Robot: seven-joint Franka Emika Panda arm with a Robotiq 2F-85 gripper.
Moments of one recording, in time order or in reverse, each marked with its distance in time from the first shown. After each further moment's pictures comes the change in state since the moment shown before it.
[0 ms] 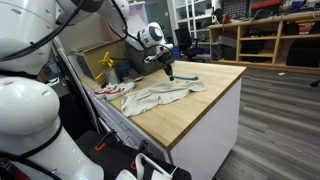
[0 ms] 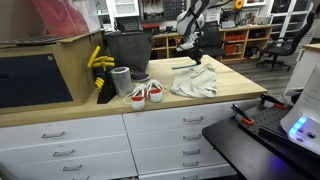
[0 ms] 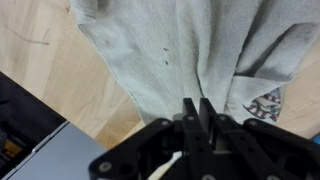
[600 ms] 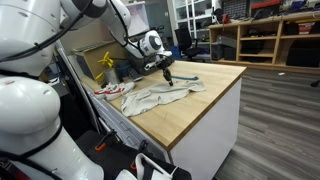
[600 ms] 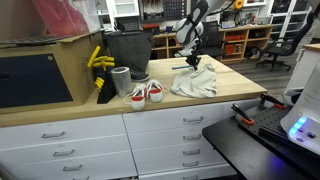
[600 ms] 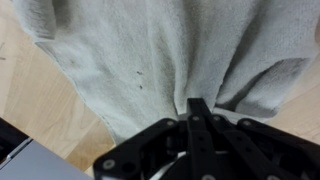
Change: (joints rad) arm 0.020 0.054 0.001 -0.033 -0.002 0.145 0.014
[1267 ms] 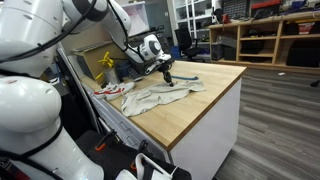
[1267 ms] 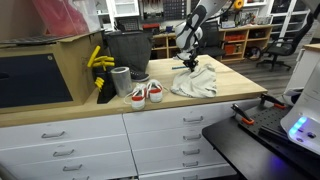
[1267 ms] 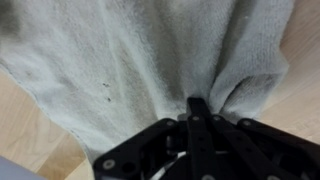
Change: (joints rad) arm 0.033 0.040 -0.027 -0.009 -0.005 0.131 0.034
